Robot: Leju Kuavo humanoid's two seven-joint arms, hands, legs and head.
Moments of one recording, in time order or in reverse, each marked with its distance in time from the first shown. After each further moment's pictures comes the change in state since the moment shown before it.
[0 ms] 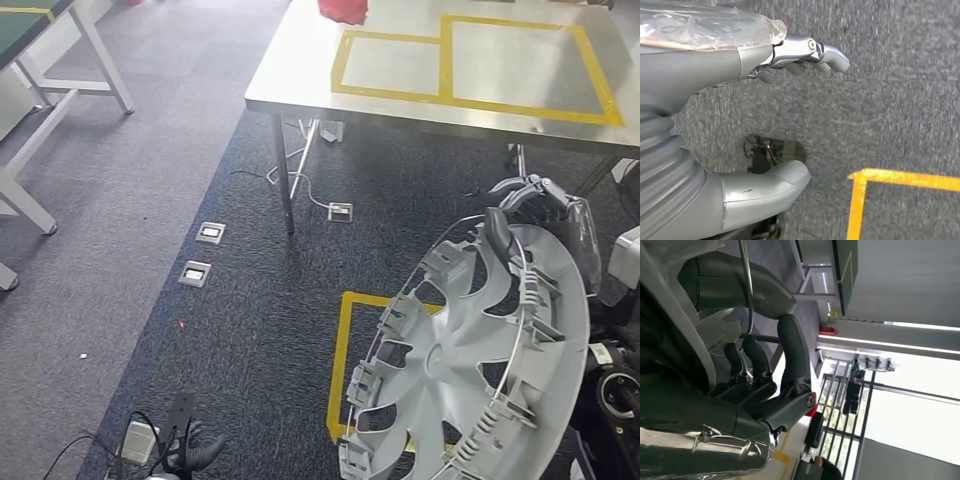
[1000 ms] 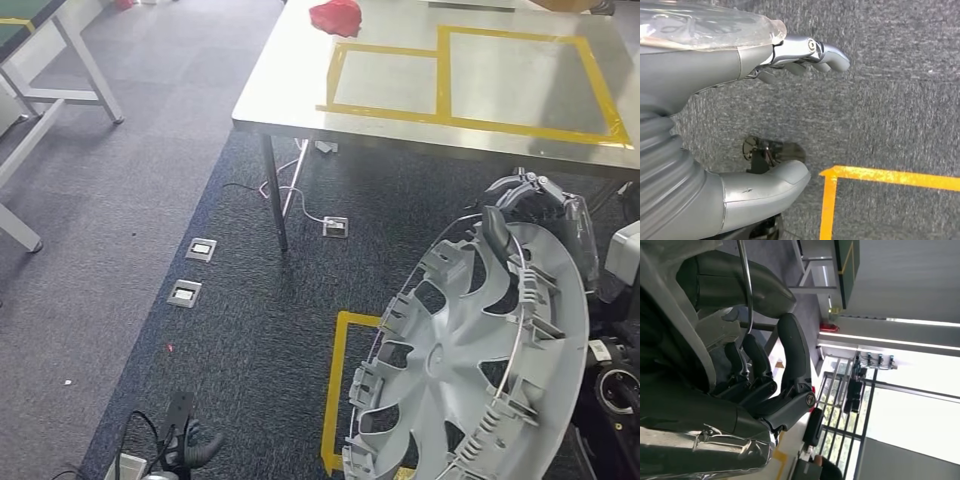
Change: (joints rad) left arm -0.004 0.005 0.000 0.000 -0.001 -0.006 0.001; right arm -0.006 -0.002 0.002 0.008 -0.006 0.006 0.002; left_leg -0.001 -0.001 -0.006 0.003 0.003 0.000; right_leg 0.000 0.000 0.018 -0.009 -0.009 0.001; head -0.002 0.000
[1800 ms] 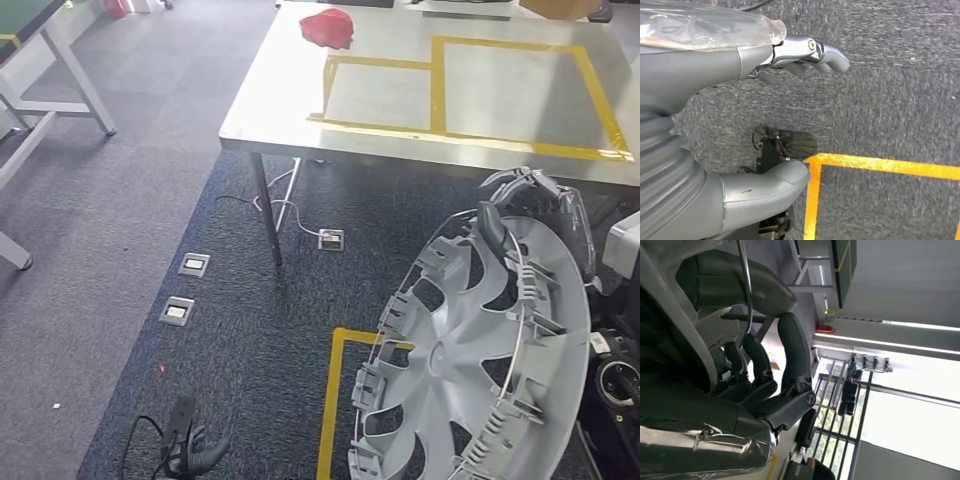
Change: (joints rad) left arm 0.010 -0.001 0.000 0.000 0.014 0.000 -0.001; right arm -0.030 -0.001 0.019 0.005 -0.022 0.004 -0.008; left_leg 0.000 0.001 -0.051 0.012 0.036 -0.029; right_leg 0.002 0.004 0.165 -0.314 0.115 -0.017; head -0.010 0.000
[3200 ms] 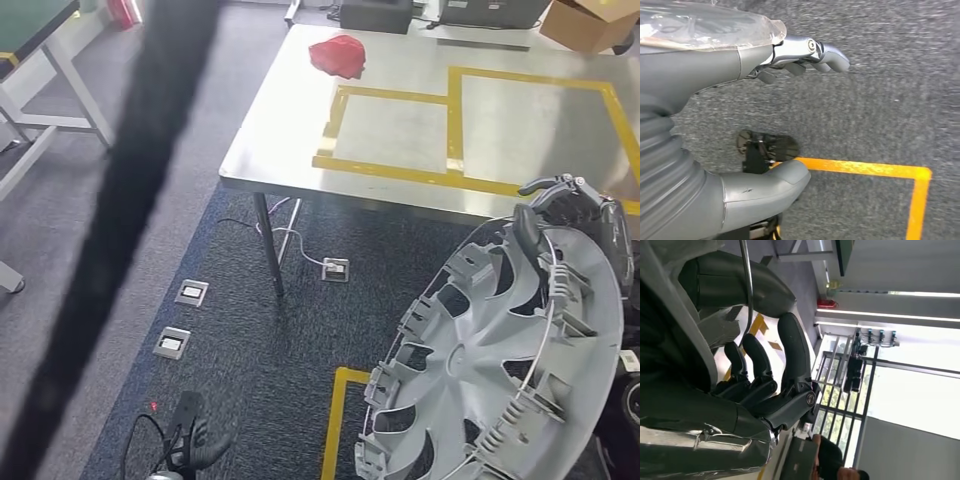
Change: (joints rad) left arm -0.013 -0.006 -0.001 0.000 -0.039 -0.003 0.009; right arm 0.056 -0.023 -0.081 -0.055 0.056 -0.047 0.066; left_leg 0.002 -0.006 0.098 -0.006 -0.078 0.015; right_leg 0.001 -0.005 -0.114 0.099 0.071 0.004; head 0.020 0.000
